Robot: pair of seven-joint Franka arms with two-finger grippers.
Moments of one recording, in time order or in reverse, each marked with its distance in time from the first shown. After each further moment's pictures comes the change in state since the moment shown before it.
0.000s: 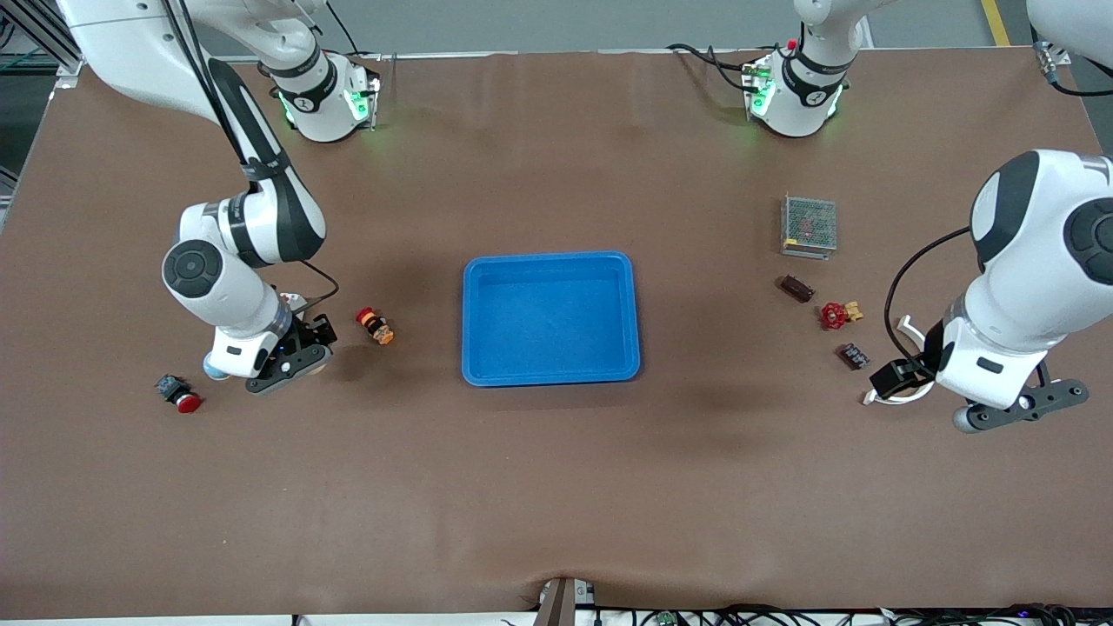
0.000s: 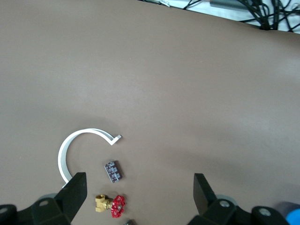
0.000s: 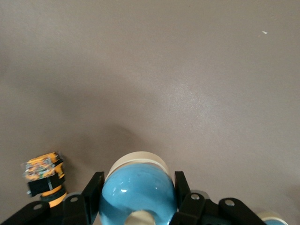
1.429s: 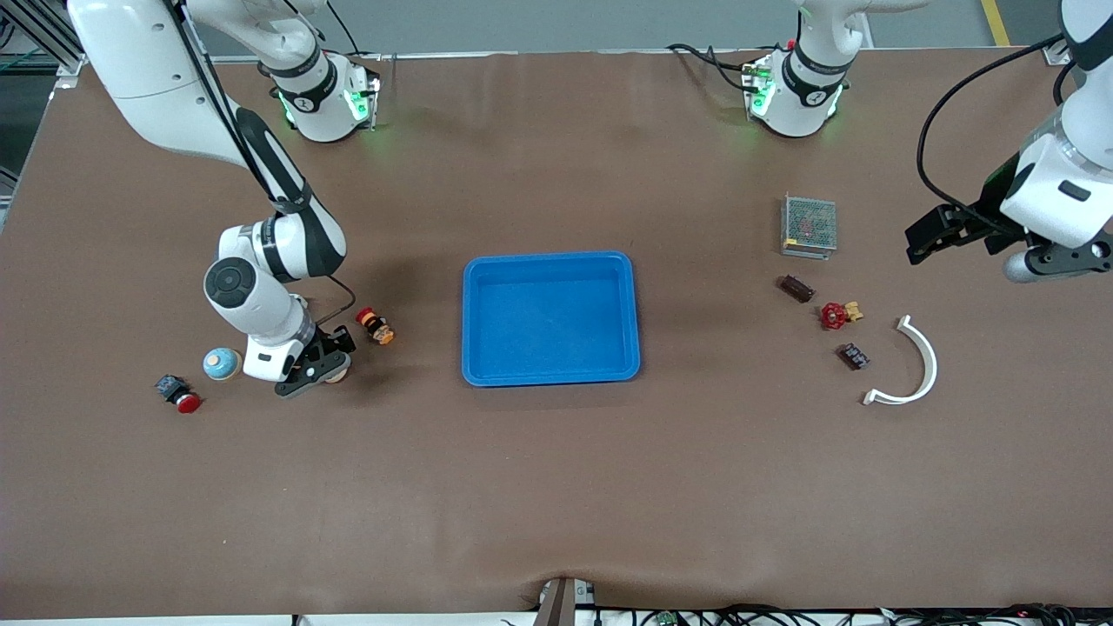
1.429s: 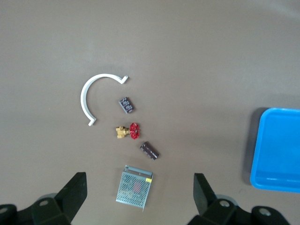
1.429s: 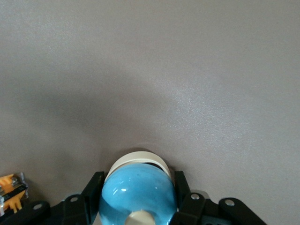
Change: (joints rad) left arm -0.438 -0.392 0.563 -0.071 -0.357 -0.316 0.327; right arm -0.007 0.134 0.002 -0.047 0.000 0.215 -0.012
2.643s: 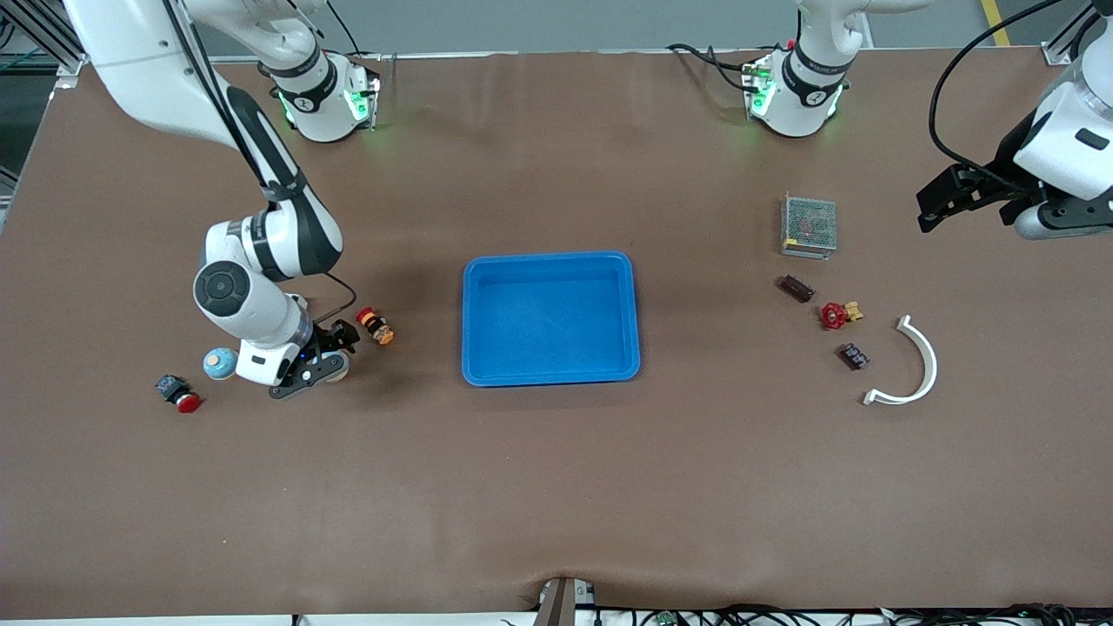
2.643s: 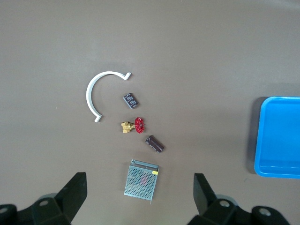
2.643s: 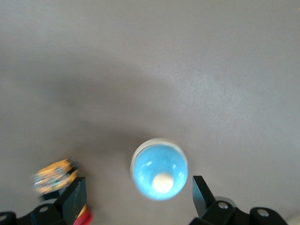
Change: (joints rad) left arm -0.028 -0.067 0.037 -0.033 0.000 -0.014 0.047; right arm 0.029 -0.105 0.026 0.095 0.000 -0.327 0.132
